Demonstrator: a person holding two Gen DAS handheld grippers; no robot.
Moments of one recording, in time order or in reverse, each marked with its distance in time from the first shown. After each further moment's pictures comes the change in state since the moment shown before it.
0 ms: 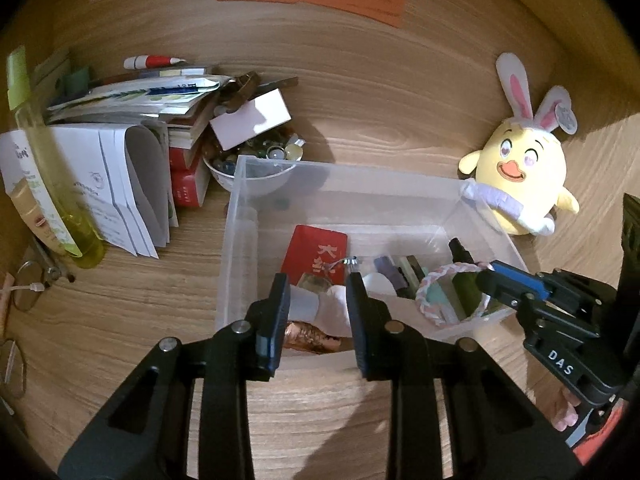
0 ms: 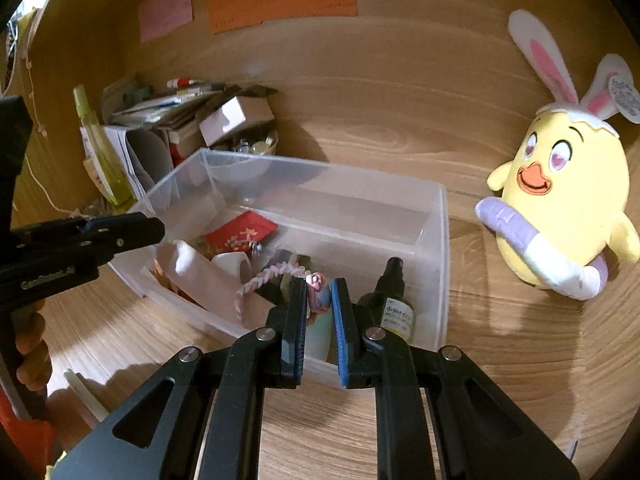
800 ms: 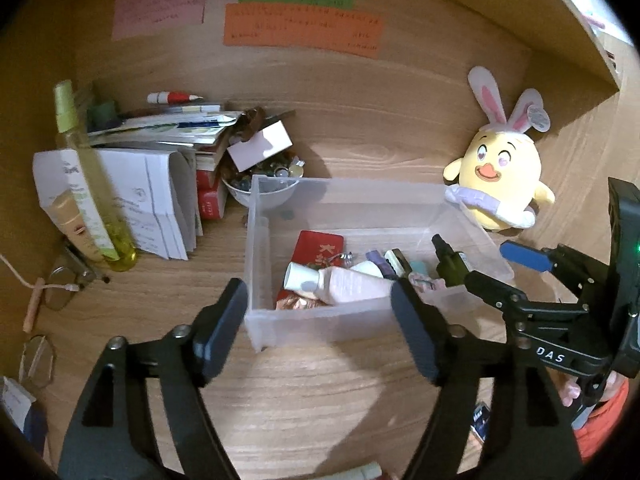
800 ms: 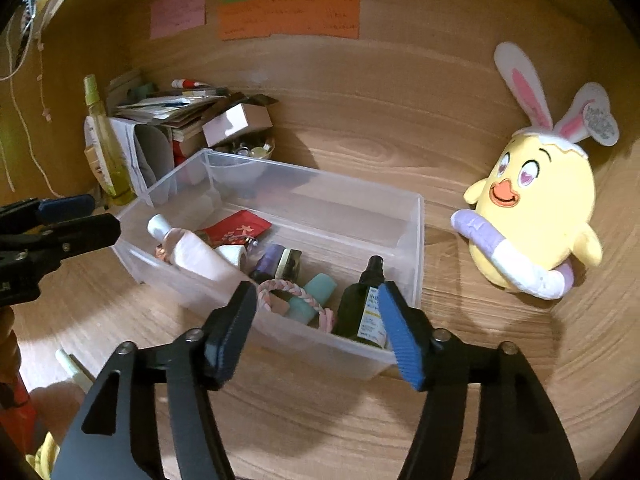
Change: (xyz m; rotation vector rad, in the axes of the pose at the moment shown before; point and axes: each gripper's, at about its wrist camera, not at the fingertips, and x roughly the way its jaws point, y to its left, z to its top) left arm -0.057 -0.006 -0.020 0.049 -0.089 0.026; right arm -0.036 0.013 -0.011 -0.056 -0.050 -0.079
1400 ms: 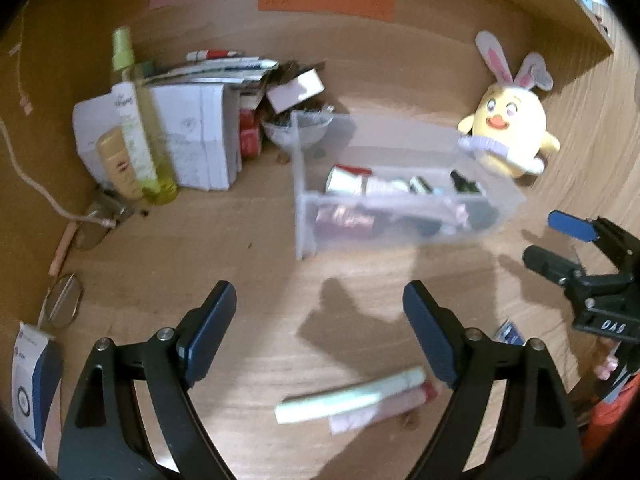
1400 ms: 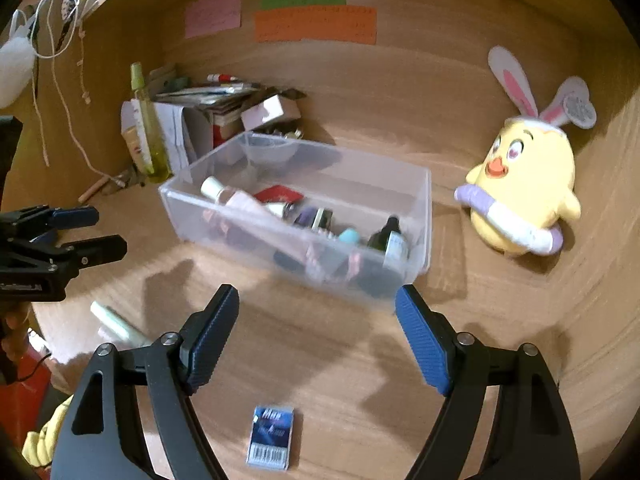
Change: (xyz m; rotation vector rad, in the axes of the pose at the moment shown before) left arm -0.032 0.021 -0.067 0.013 0.092 0.076; right arm -0.043 0.021 -0.051 -0.001 0.008 0.052
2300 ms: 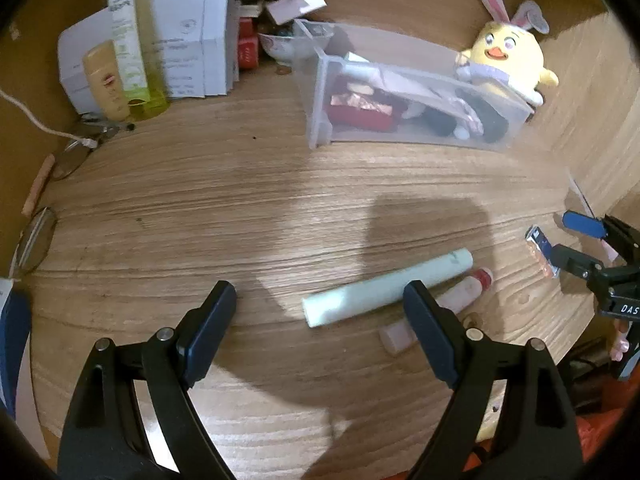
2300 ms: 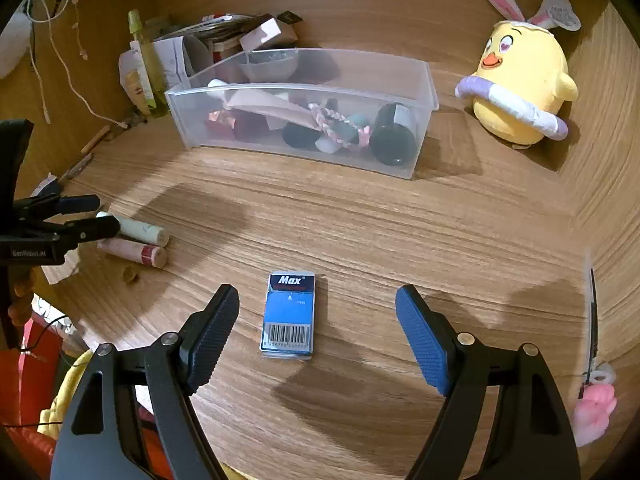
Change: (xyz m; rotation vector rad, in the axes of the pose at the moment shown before) left arm 0.028 0.026 -0.056 0.041 0.168 -0.077; right arm 0.007 0.006 -0.071 0.078 0.167 0.012
